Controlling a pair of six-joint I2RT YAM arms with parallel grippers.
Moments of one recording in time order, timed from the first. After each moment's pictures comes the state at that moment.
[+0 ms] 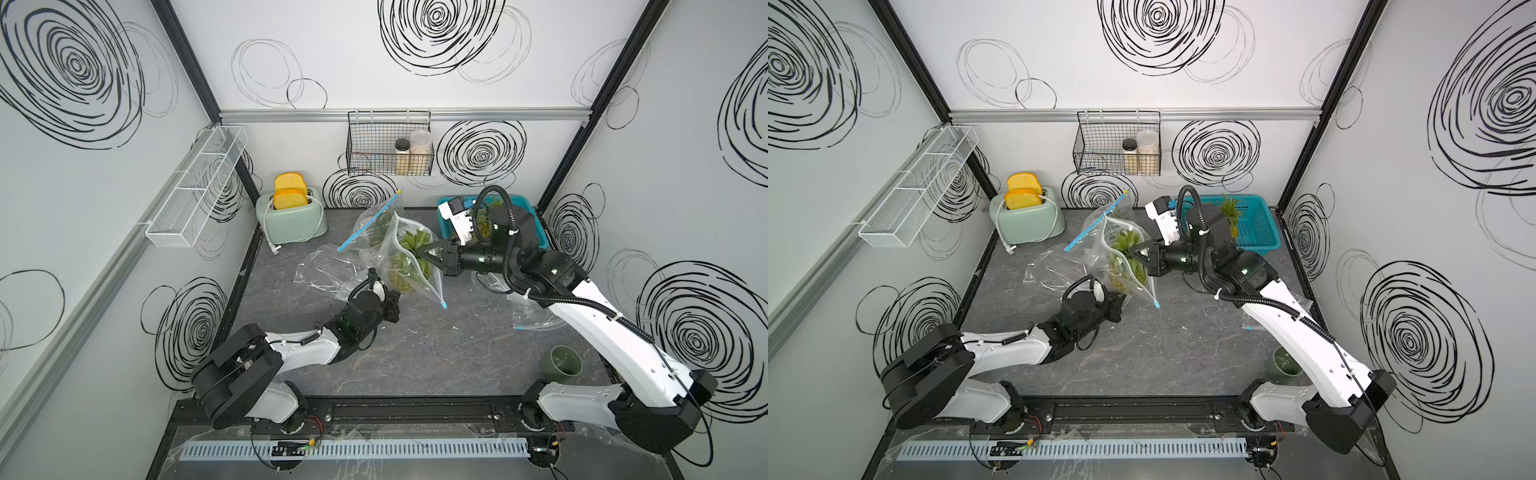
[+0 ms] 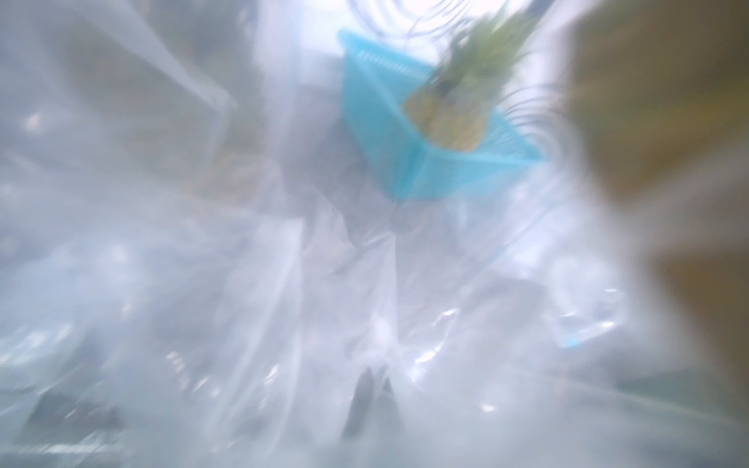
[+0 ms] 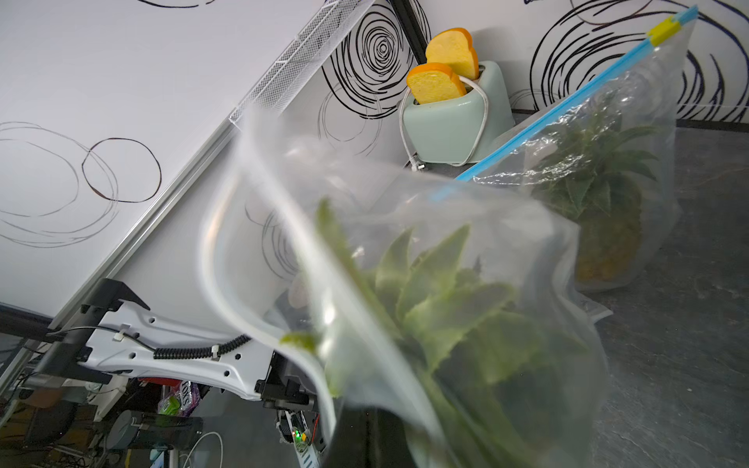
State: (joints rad) left arm -0.76 1.43 0.49 0.54 -0.15 -0.56; right arm 0.70 1.23 1.47 -0.58 -0.47 0.49
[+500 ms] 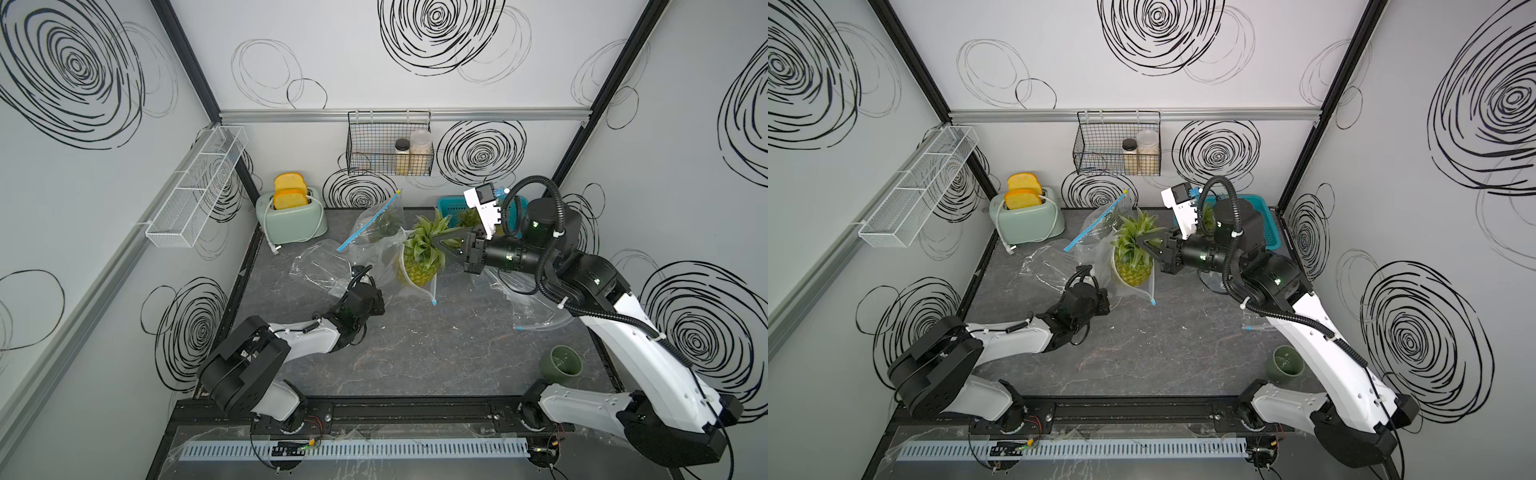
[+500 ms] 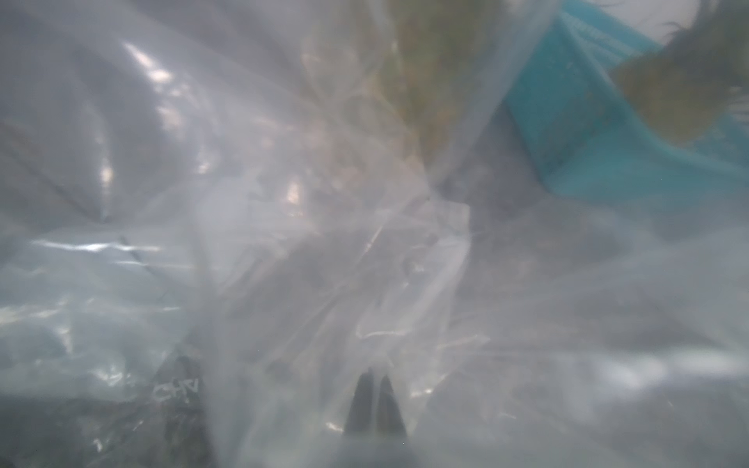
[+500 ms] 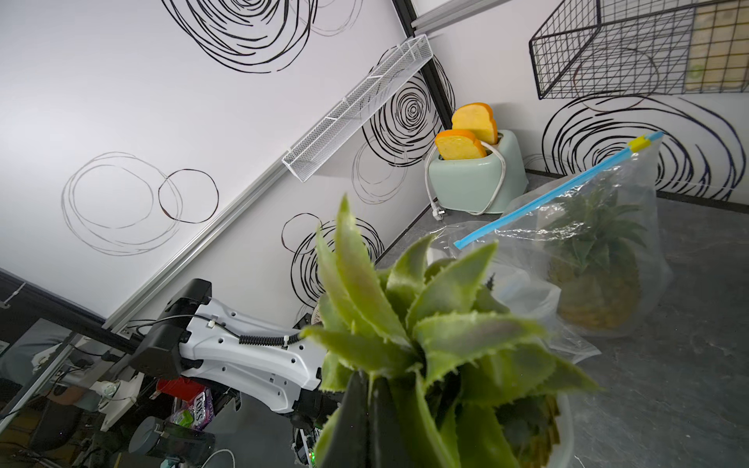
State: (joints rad) left arm -0.62 1.48 0.53 0.33 -0.28 -0.65; right arm 0.69 1.16 1.58 -0.64 -0.48 0.50
